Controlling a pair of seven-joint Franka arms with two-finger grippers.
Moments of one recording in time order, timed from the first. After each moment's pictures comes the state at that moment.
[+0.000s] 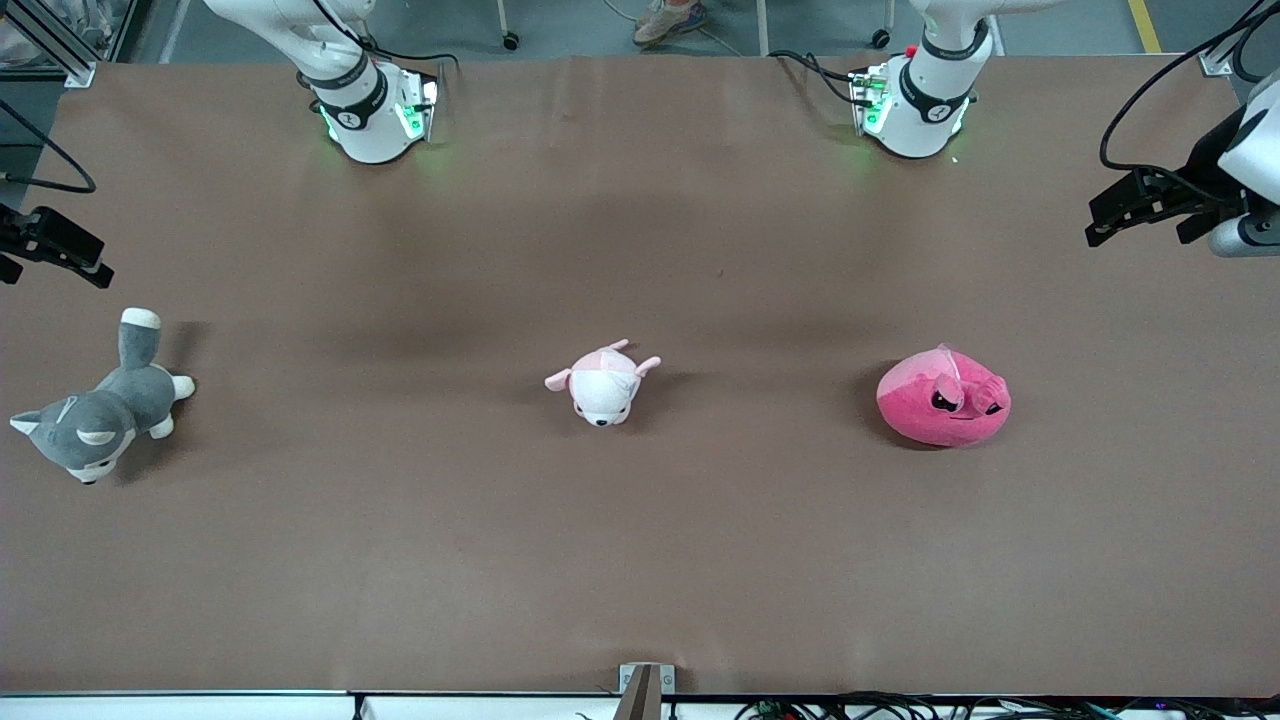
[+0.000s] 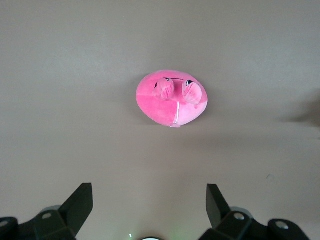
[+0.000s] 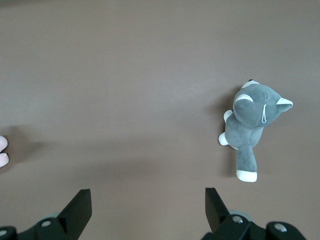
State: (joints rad) left arm 0.05 -0.07 -0.11 -1.62 -0.01 1.53 -0.07; right arm -0.03 -0.05 -0.07 -1.62 -0.02 1.65 -0.03
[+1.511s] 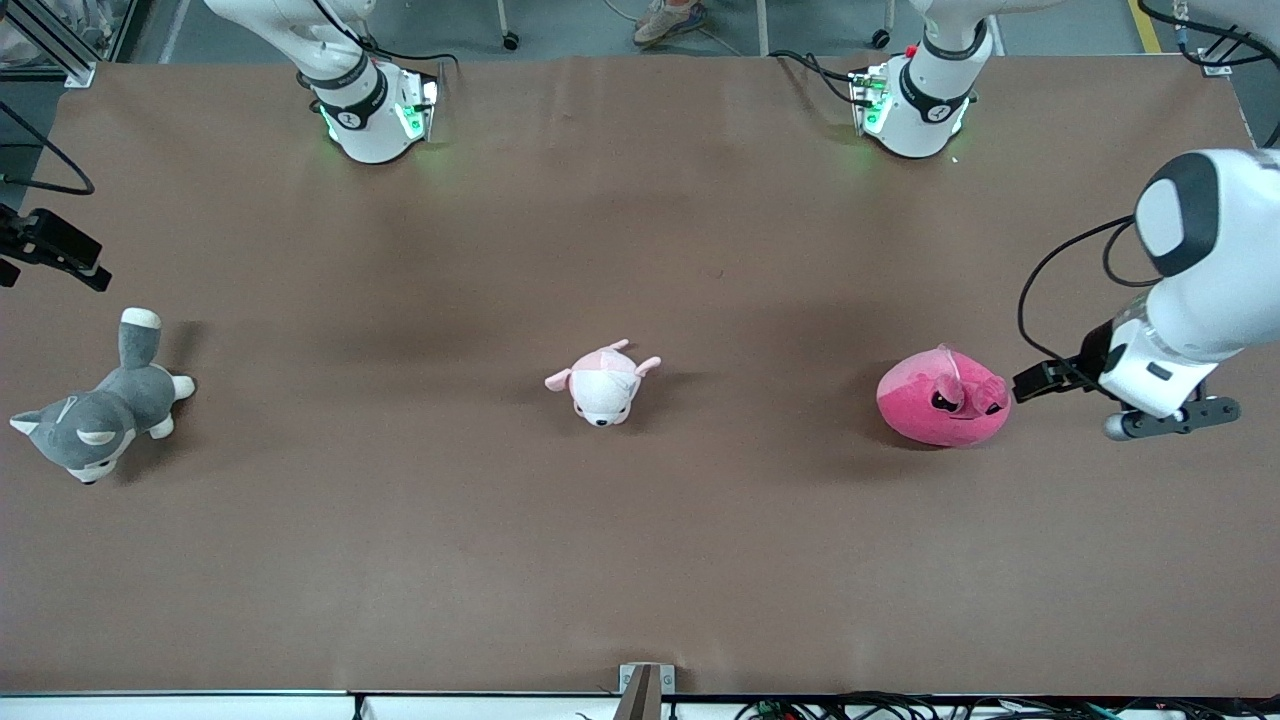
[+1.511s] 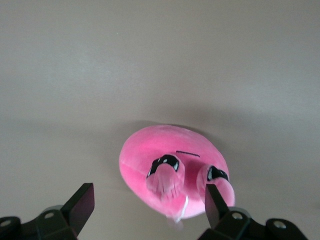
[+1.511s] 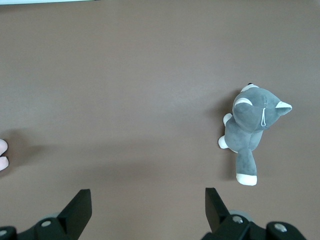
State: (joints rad) left arm 0.08 0.22 -0.11 -1.86 -0.01 2.11 -0.18; right arm -0.03 -0.05 -0.07 -1.62 -0.02 1.67 -0.03
